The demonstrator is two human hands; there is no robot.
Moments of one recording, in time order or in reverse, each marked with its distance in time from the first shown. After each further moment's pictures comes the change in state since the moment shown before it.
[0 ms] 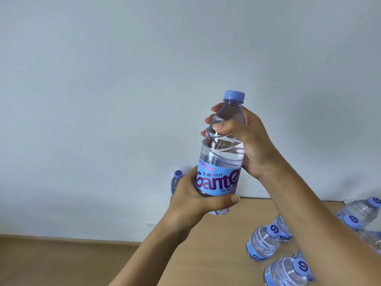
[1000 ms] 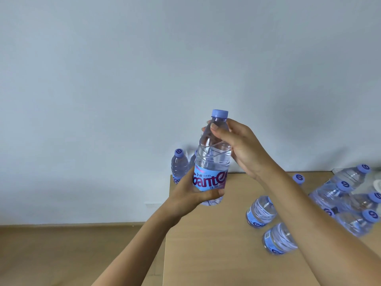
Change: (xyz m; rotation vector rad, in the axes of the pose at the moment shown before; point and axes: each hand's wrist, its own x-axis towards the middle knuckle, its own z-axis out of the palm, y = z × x) left_hand -0.003 -0.071 -0.044 0.131 -0.153 -0.197; right_hand -0.028 0.071 0.007 -0.149 0.141 0.197
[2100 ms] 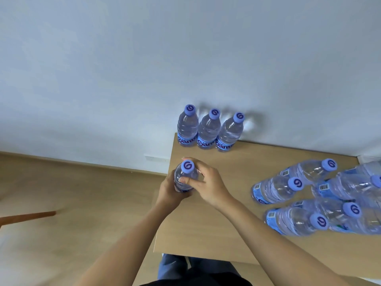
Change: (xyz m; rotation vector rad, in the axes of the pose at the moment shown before) left_hand 0.021 -0.227 -0.027 0.153 0.446 -0.235; right_hand -0.043 0.210 0.047 -0.414 -0.134 0.215
